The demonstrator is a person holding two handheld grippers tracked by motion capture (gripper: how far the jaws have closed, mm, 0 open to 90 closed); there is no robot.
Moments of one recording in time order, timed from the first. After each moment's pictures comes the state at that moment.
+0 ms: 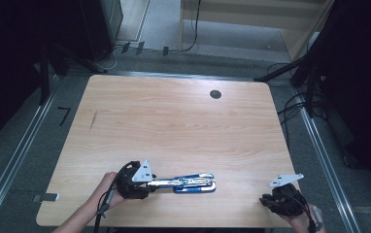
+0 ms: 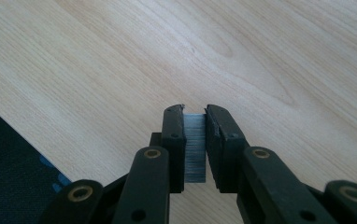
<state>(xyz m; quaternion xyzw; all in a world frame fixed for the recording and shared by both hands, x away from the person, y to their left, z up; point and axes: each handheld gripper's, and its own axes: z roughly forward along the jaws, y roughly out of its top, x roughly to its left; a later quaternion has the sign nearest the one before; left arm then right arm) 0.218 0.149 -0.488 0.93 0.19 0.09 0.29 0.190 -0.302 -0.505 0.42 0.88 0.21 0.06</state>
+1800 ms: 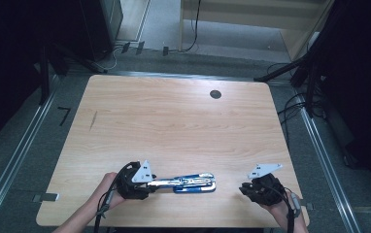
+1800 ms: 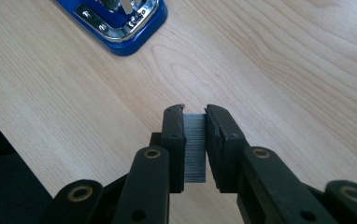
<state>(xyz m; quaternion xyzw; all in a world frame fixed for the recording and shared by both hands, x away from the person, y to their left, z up) 0.217 0.149 -0.489 0.94 0.18 0.10 0.29 0.211 -0.247 -0.486 0.36 0.89 0.25 0.07</state>
